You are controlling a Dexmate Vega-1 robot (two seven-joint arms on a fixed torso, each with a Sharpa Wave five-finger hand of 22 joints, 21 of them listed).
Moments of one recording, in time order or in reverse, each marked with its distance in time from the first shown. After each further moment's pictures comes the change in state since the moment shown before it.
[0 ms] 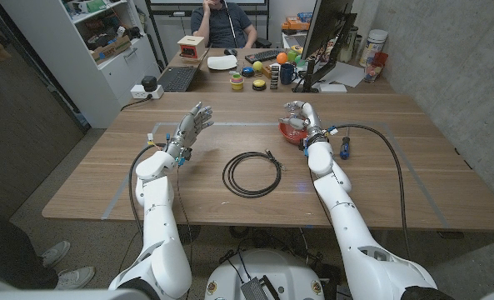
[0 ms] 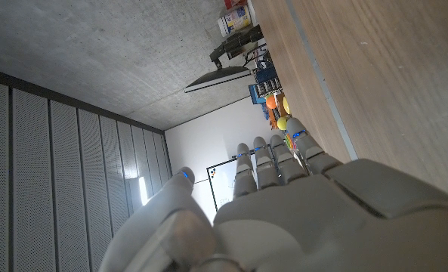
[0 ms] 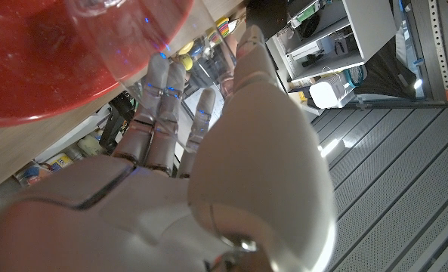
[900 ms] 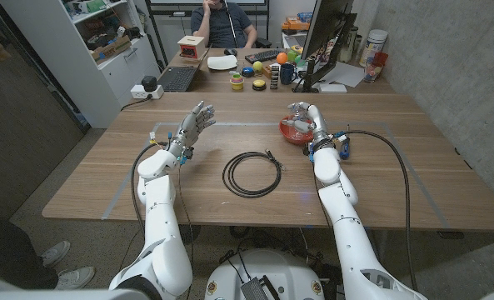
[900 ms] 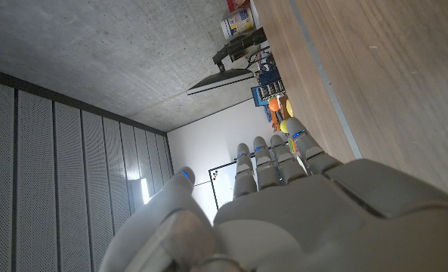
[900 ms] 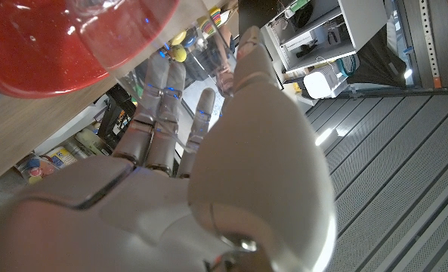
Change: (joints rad) left arm -0.012 -0.002 0.003 0.018 0.000 -0.011 -0.005; left_hand 0.000 0.000 0.007 -0.001 -0.003 0.000 0.000 0.000 0.000 0.002 -0.002 0.000 0.000 0.000 0.000 0.000 0.000 0.000 0.000 0.000 0.000; right arm -0.120 0.042 0.042 -0.184 -0.005 0.026 0.072; right_hand 0.000 0.000 0.000 0.000 0.000 -0.014 0.007 -0.004 0.003 -0.004 -0.003 0.001 -0.003 -0.009 -0.002 0.011 -0.005 0.000 0.000 -0.006 0.023
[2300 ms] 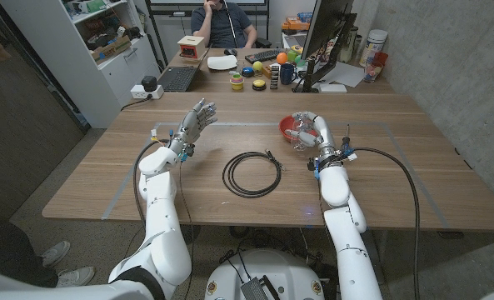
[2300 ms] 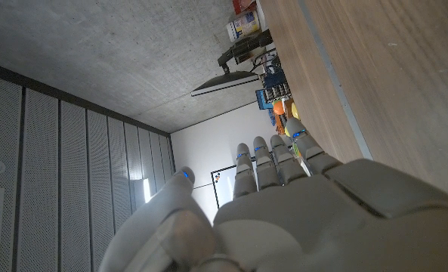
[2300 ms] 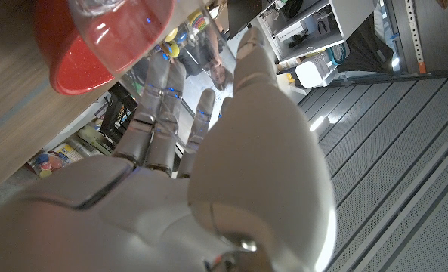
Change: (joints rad) left arm -0.043 0.010 -0.013 0.059 -0.006 -0.015 -0.024; left_hand 0.000 0.000 0.004 0.004 0.000 0.000 0.000 0.000 0.000 0.000 0.000 0.000 0.000 0.000 0.000 0.000 0.000 0.000 0.000 0.008 0.000; right arm -0.199 0.082 0.043 -0.203 0.002 0.092 0.062; right_hand 0.000 0.000 0.000 0.000 0.000 -0.023 0.006 -0.007 0.000 -0.005 -0.005 -0.006 0.000 -0.003 0.003 0.015 -0.005 0.004 0.004 -0.033 0.022
